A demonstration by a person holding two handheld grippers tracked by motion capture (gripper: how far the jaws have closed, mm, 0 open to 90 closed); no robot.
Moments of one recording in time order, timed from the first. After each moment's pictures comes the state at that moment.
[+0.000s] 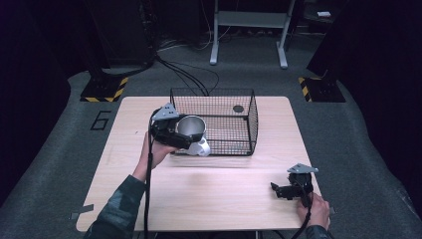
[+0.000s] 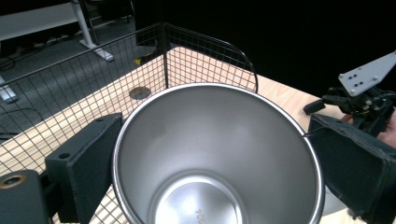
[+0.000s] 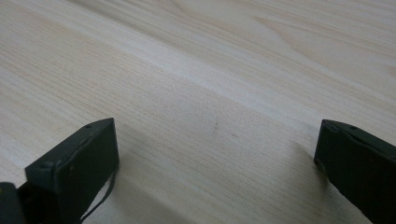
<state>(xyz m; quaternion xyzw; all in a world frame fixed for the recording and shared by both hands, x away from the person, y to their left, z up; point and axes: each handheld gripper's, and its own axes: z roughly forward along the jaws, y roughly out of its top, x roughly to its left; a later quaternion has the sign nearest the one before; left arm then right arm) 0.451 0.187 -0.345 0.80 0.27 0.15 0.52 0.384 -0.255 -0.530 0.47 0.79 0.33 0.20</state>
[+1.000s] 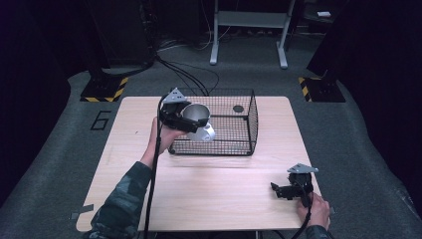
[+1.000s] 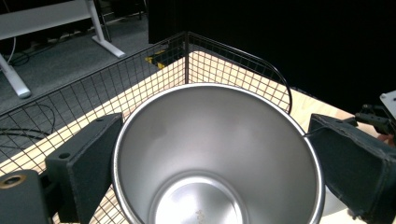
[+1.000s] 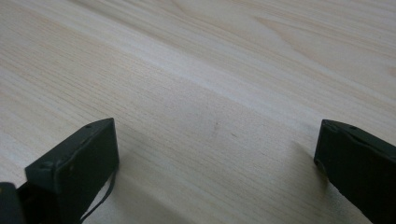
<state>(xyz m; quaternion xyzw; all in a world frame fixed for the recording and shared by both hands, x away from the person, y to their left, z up) 0.496 0.171 -0.338 0.79 0.29 0.16 0.51 0.384 -0.255 -0.530 0.47 0.79 0.33 0.20</state>
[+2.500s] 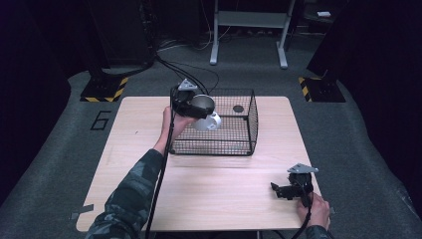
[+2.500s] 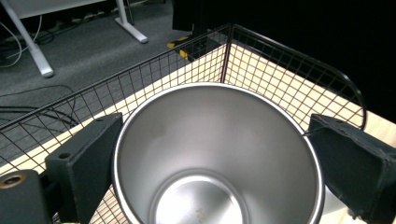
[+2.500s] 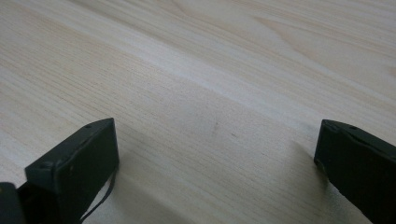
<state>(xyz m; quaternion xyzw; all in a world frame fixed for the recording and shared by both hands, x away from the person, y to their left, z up) 0.553 0.146 -0.352 0.79 0.34 0.18 0.47 0.384 -0.255 -0.530 0.47 0.79 0.34 0.20</state>
